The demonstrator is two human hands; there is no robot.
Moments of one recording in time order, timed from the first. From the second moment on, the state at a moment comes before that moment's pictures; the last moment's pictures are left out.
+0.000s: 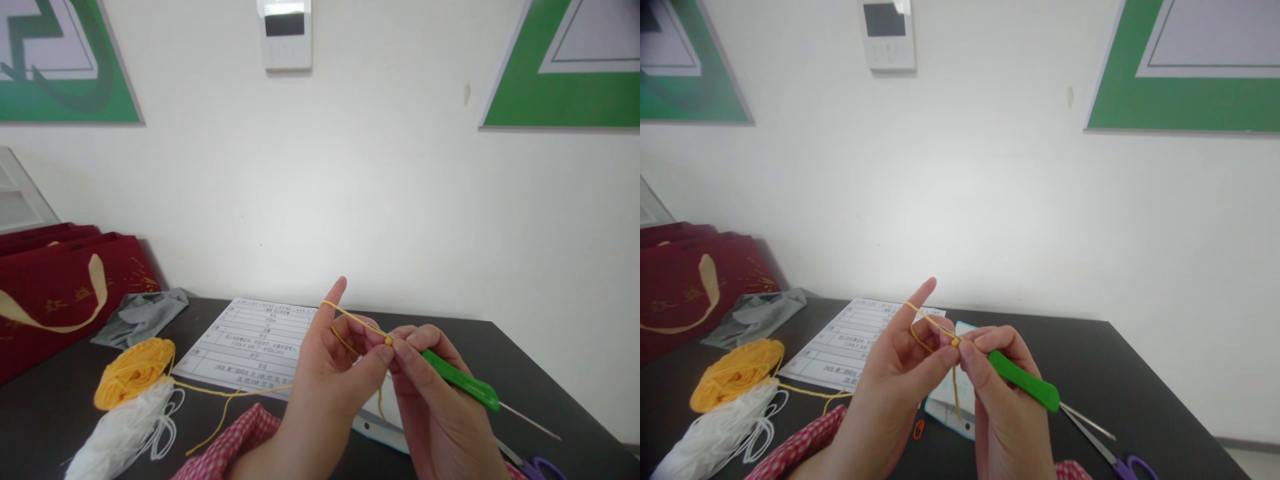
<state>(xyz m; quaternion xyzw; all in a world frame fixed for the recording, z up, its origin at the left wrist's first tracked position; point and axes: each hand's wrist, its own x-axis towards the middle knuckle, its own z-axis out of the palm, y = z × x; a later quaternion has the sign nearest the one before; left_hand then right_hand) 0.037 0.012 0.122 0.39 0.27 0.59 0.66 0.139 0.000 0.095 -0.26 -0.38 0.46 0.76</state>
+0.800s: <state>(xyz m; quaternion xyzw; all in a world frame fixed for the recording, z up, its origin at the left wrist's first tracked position) 0.018 0.013 0.138 0.36 0.25 0.45 0.78 0.175 0.010 0.090 -0.20 -0.68 0.09 0.70</state>
